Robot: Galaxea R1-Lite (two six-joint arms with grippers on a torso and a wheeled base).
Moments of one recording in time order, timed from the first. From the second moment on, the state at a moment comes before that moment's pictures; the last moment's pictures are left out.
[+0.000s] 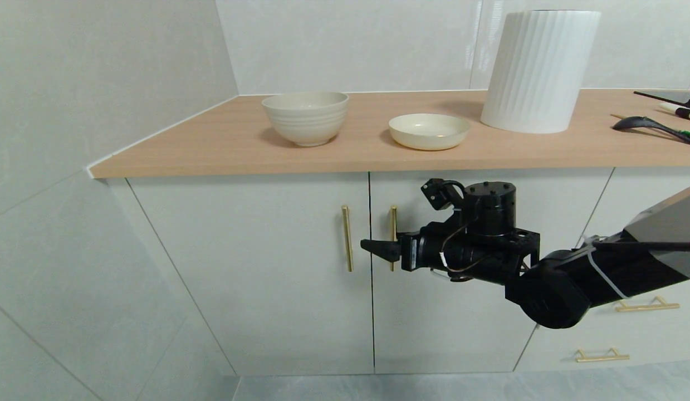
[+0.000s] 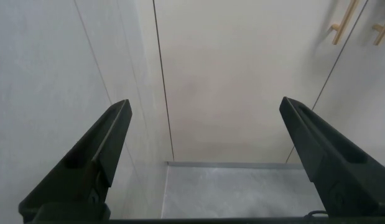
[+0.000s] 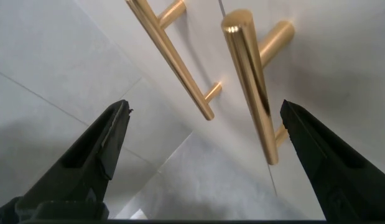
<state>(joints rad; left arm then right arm) 0.00 0.00 0.00 0.00 0.04 -0.01 0.60 2.06 -1.06 -0.80 0.30 0.29</state>
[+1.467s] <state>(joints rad) 0.00 0.00 0.00 0.00 0.04 0.00 0.62 1.94 -0.87 -0.81 0.48 0.38</state>
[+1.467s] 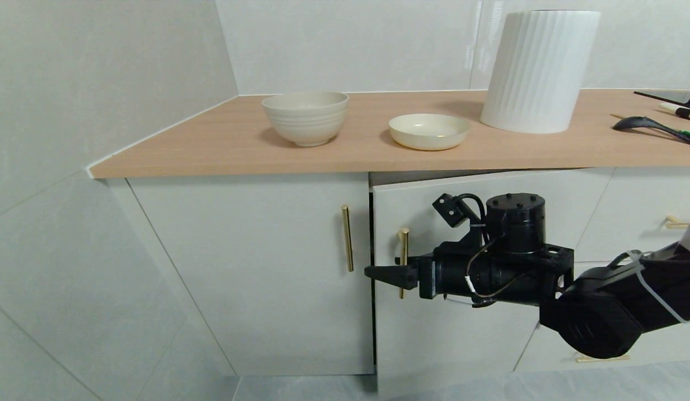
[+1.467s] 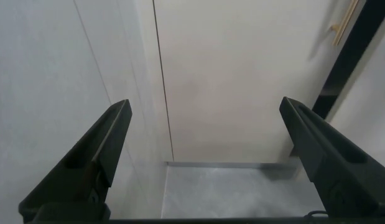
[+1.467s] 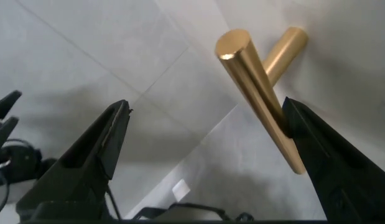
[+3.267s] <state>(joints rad) -0.49 1.54 -0.58 -0.58 -0.25 0.05 0.62 1.89 -0.58 -1.13 0.68 0.39</state>
